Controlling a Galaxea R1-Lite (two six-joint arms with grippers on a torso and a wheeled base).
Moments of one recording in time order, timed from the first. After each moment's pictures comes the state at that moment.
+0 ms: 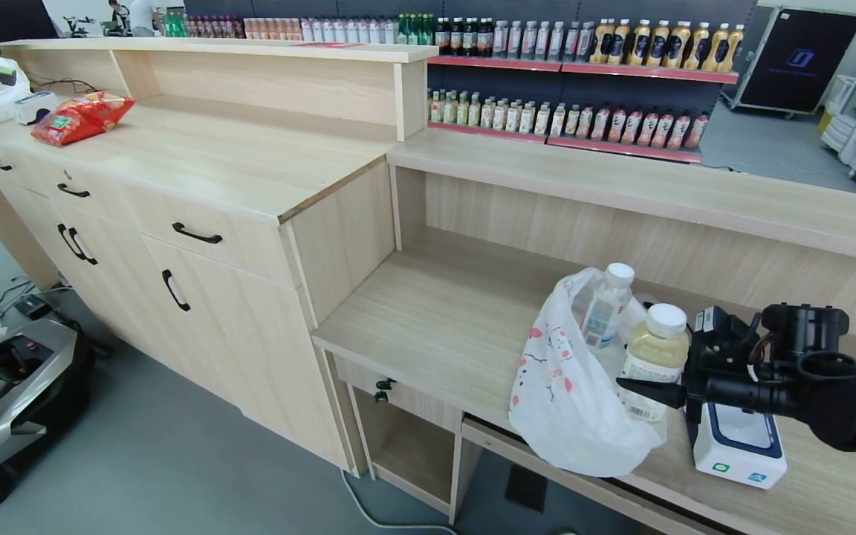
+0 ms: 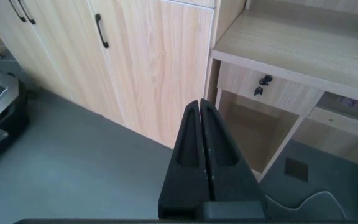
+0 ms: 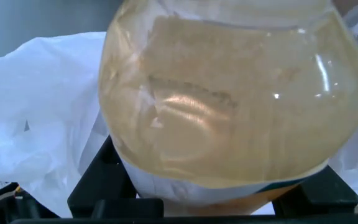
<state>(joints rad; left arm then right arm) 0.00 0.00 0.00 0.00 0.01 0.01 -0.13 2.07 -0.66 -0.93 1.03 -0.71</state>
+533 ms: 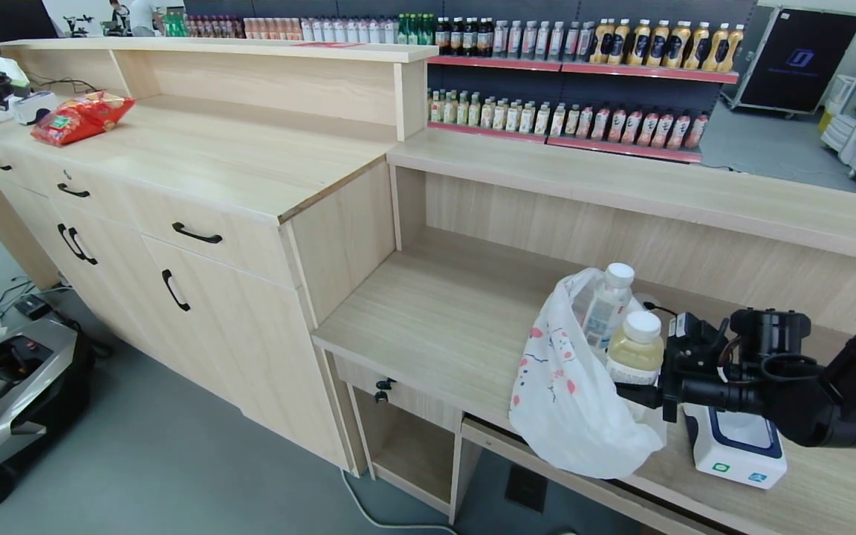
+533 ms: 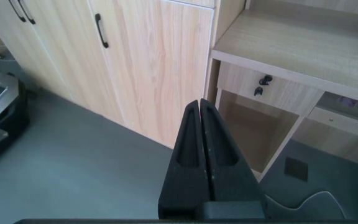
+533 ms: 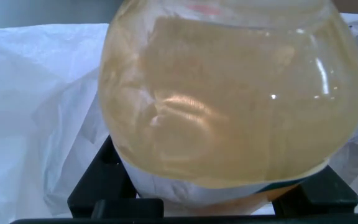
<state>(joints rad) 0.00 0.00 0.00 0.00 0.01 0.01 -0.09 2.18 -0.72 -0.96 1.03 -0.70</state>
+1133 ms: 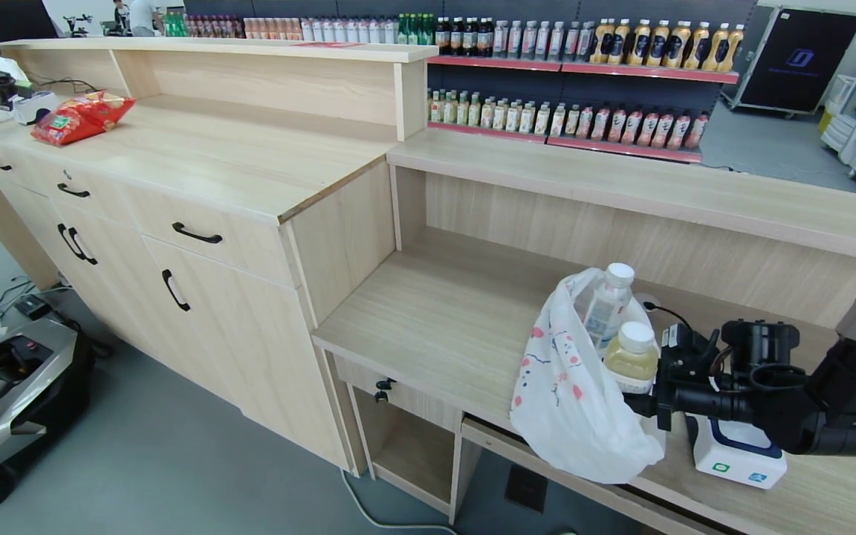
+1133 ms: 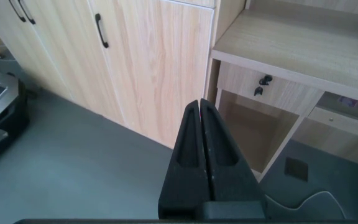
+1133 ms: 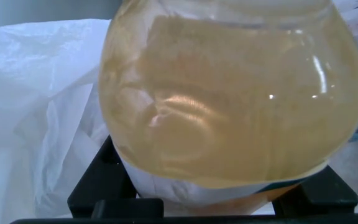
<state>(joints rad) 0.00 0.00 0.00 0.00 0.01 0.01 -0.09 2.25 -0.72 -1.00 1.03 -0.70</state>
